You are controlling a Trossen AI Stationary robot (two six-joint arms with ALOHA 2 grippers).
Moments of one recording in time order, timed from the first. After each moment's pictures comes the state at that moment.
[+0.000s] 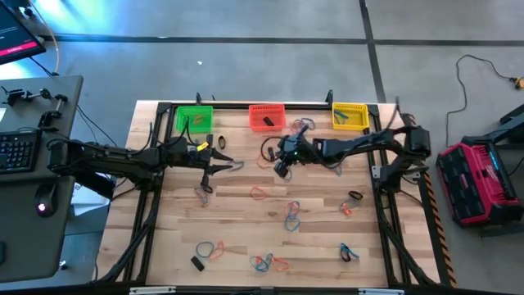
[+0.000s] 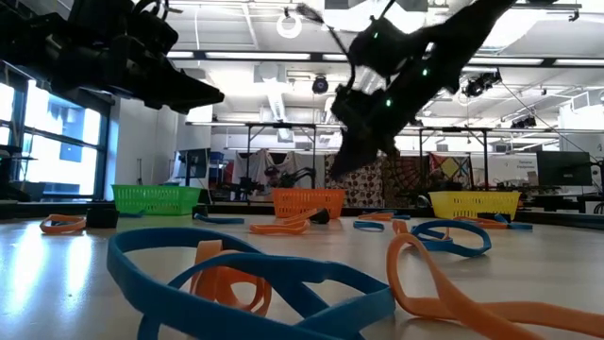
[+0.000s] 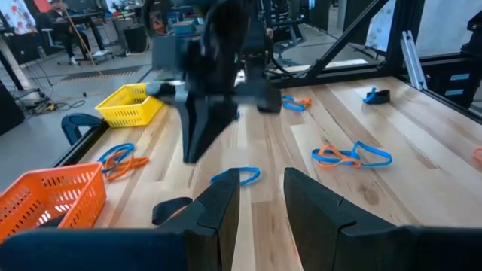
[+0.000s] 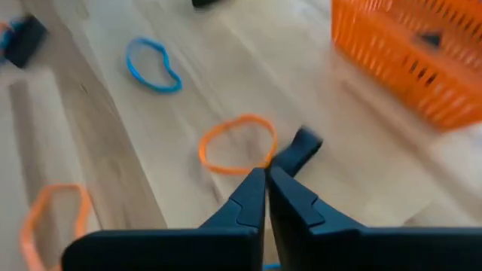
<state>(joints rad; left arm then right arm) 0.20 0.99 0.24 0.58 0.20 0.17 -0.16 1.70 0.90 0.03 0.21 0.32</state>
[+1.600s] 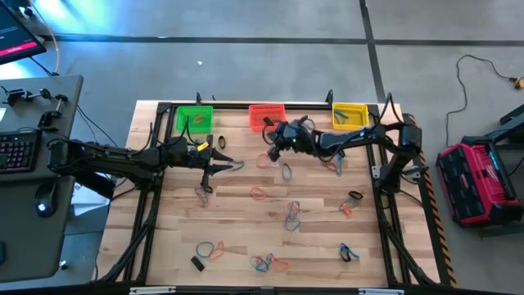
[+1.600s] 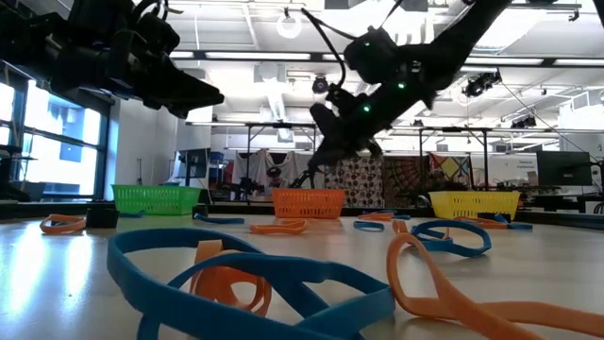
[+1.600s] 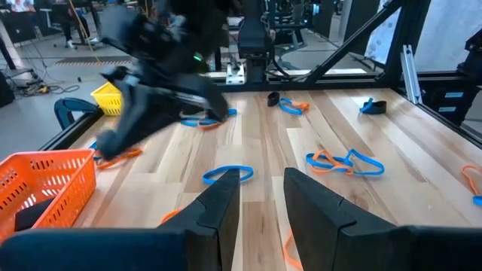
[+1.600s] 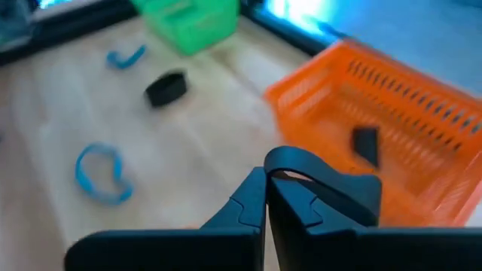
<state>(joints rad) 0.20 0.99 0.24 0.58 0.19 0.08 -0.27 1.77 0.94 0.29 0.26 0.25</state>
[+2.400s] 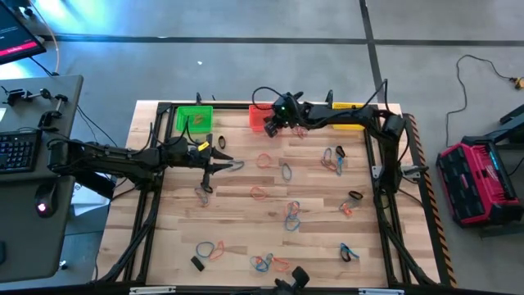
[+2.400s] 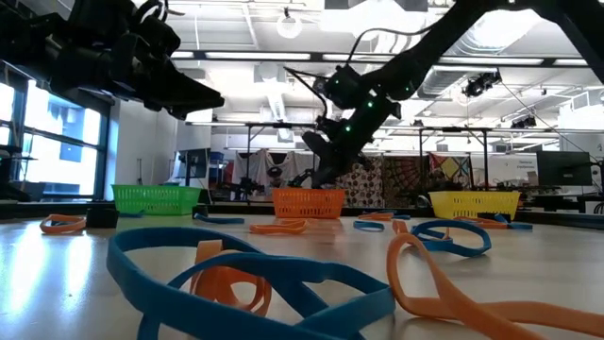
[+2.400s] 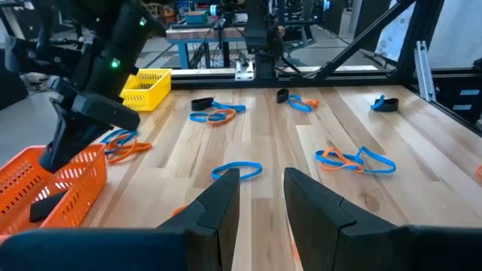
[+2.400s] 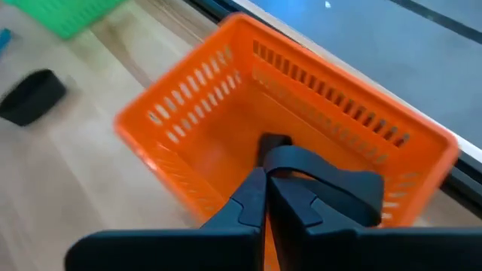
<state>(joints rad) 0.20 0.99 0.24 0.57 0.16 0.08 -0.51 1.96 1.27 -0.08 0.08 0.23</state>
